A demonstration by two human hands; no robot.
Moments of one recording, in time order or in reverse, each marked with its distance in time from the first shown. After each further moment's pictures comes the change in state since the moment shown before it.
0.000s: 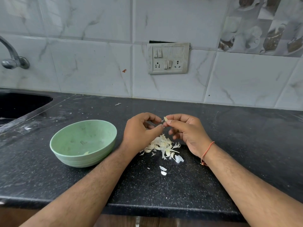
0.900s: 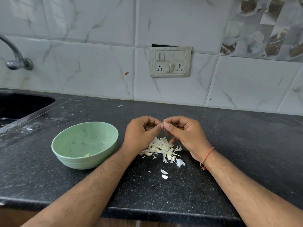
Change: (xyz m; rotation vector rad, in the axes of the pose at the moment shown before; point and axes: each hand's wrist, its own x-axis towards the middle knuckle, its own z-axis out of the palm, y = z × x) left_hand 0.009 -0.006 0.000 -0.135 -0.014 -0.049; right_hand 0.003 0.001 0.003 -0.159 -0.045 -0.235
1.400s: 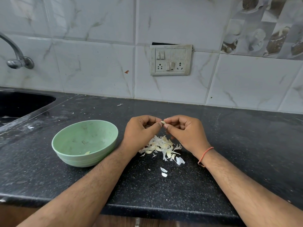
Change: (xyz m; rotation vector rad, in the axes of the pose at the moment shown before) left_hand -0.002 0.004 -0.001 -0.048 0.000 -0.049; right_hand 0.000 0.000 0.000 -0.286 0.069 -0.119
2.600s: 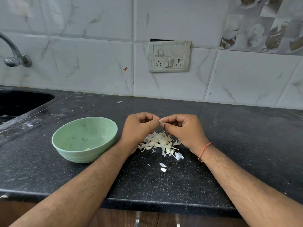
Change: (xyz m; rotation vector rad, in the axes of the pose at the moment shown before) left_hand -0.007 0.011 0.000 -0.209 -0.011 -0.108; right_hand -0.004 -0.004 0.002 0.047 -0.050 -0.004
